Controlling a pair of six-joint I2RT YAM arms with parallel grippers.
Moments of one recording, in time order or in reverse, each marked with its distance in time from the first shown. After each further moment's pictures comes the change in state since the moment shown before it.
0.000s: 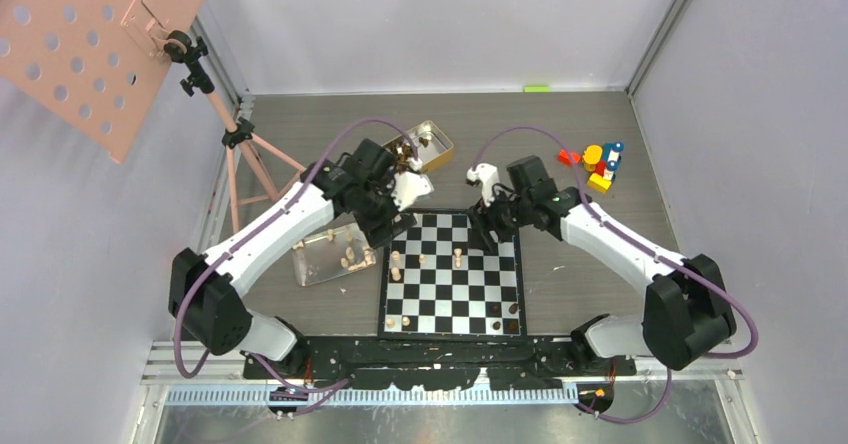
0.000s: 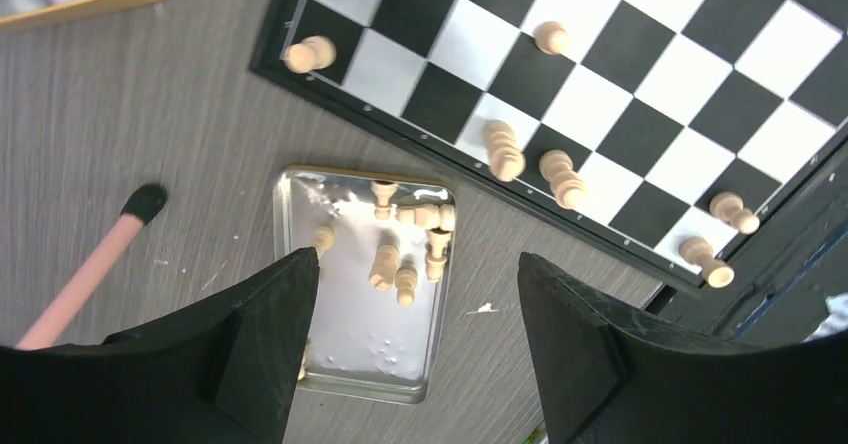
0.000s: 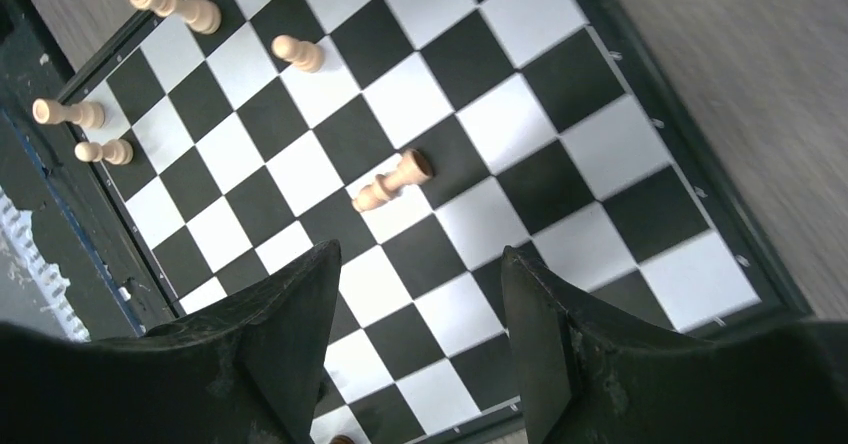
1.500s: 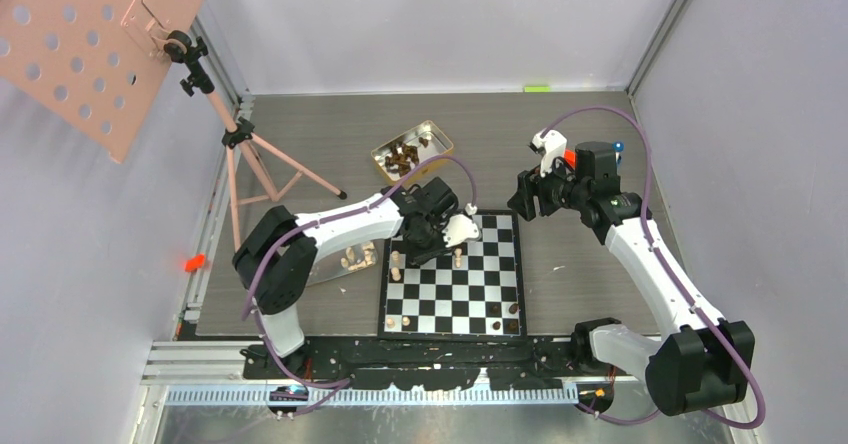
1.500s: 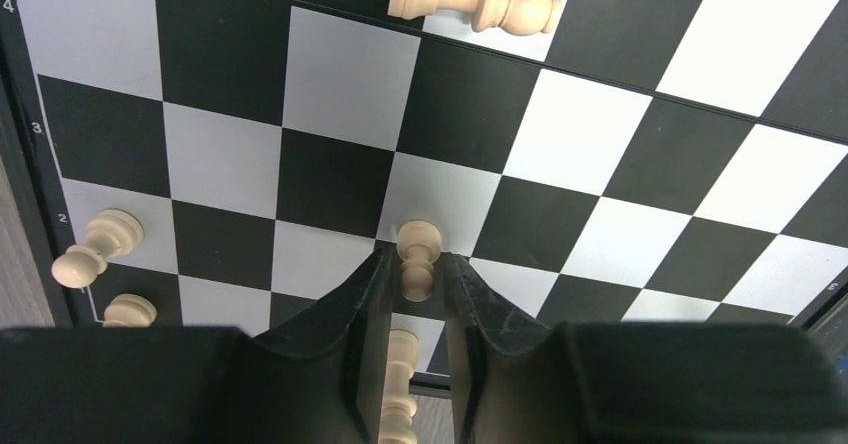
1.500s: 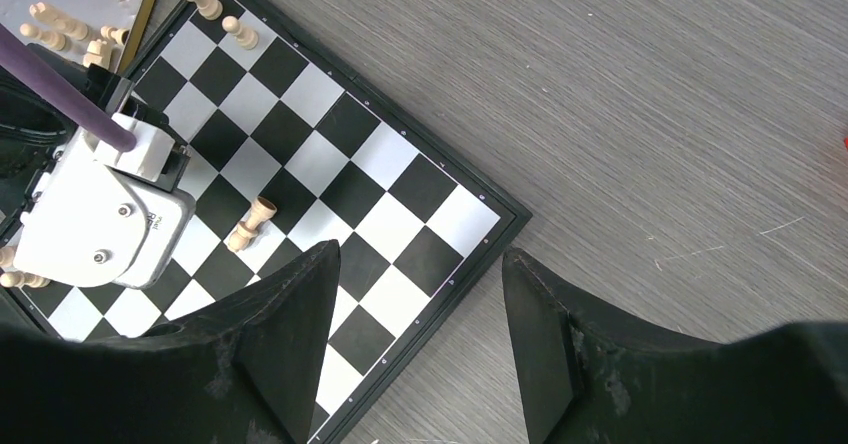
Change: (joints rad) left arm -0.199 0.328 -0.031 0.236 0.010 -0.017; right arm -0.283 -0.216 0.000 0.027 0.032 0.021
